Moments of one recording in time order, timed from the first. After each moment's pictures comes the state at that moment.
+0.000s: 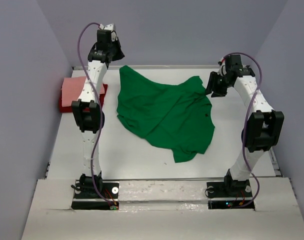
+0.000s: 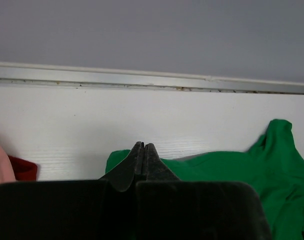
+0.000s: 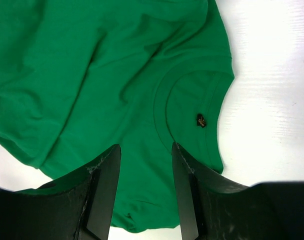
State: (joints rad) left arm -0.13 2.34 2.50 -0.66 0.13 -0.32; right arm 0.02 1.83 1.70 -0.88 -0.27 0.24
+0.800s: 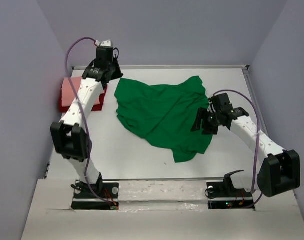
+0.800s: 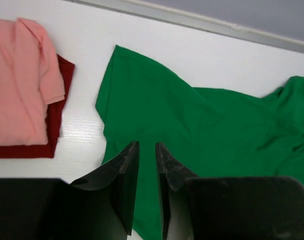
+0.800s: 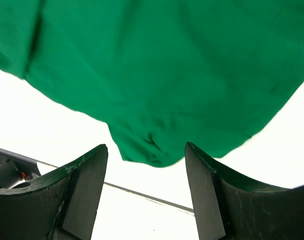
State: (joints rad) left arm -0.22 1.81 1.77 -0.60 -0.12 -0.38; right arm 0.26 1.31 0.99 -0.72 -0.27 0.49
